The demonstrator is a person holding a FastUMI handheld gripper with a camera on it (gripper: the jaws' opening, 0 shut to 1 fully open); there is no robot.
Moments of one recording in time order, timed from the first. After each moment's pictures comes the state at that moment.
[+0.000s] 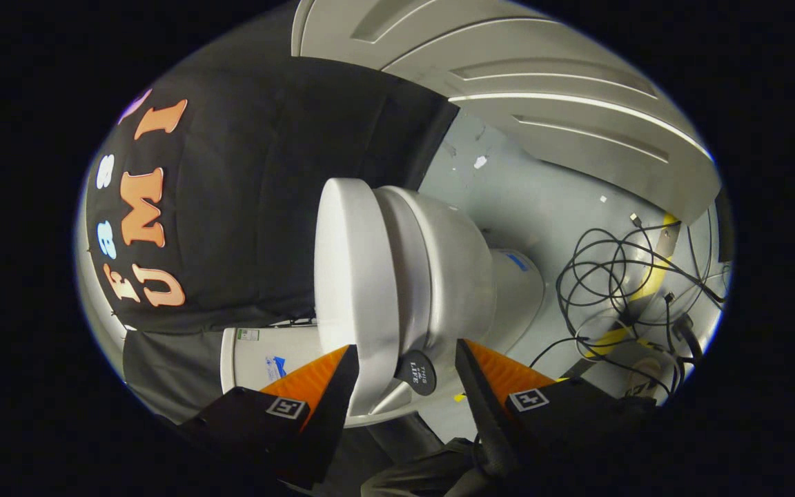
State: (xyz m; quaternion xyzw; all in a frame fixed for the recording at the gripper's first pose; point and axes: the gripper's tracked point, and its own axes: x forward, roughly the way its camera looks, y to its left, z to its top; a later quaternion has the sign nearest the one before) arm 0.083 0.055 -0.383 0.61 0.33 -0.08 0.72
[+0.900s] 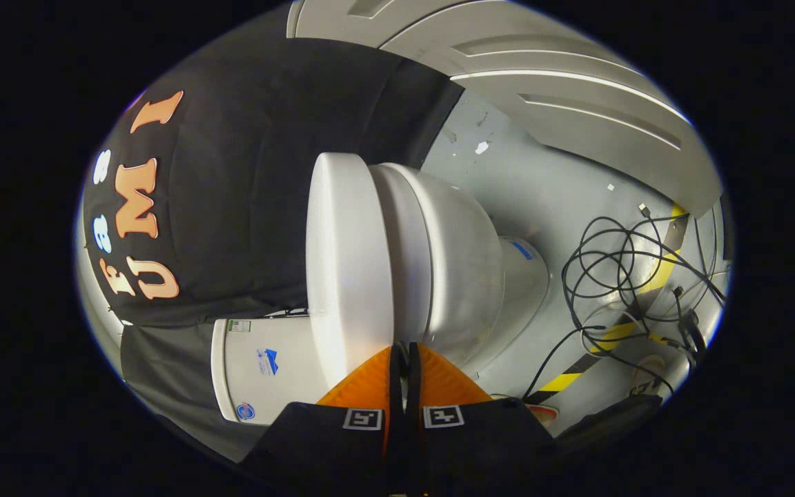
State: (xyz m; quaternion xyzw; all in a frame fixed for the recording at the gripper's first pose) arm 0.092 0.071 -0.396 0.61 0.36 -0.06 0.71
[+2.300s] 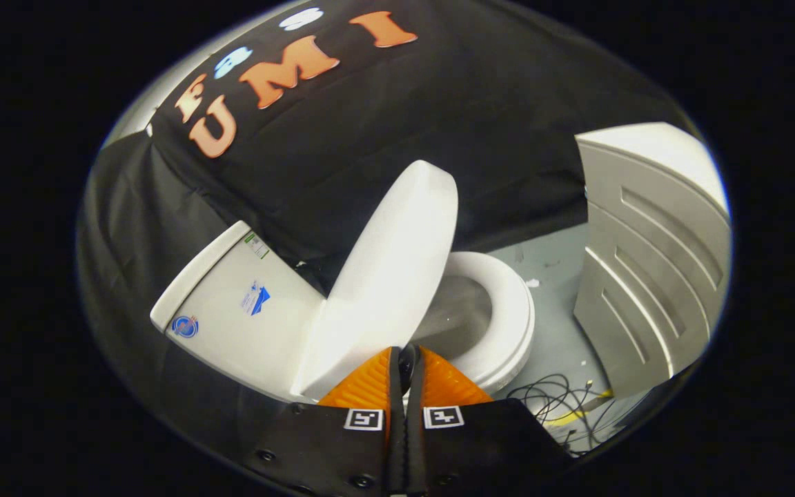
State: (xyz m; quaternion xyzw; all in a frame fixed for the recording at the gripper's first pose) arm 0.129 0.103 -0.245 0.22 0.29 0.00 0.93
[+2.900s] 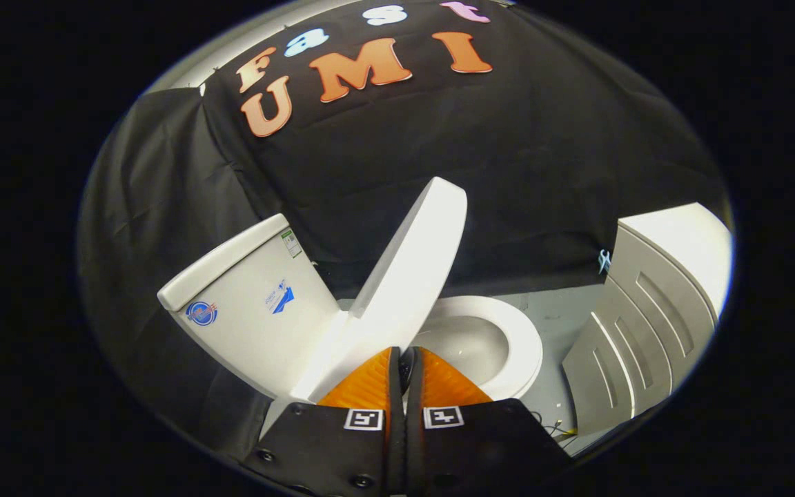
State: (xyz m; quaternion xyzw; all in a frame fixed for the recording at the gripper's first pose) arm 0.145 0.153 -0.174 0.12 0.25 0.02 0.96
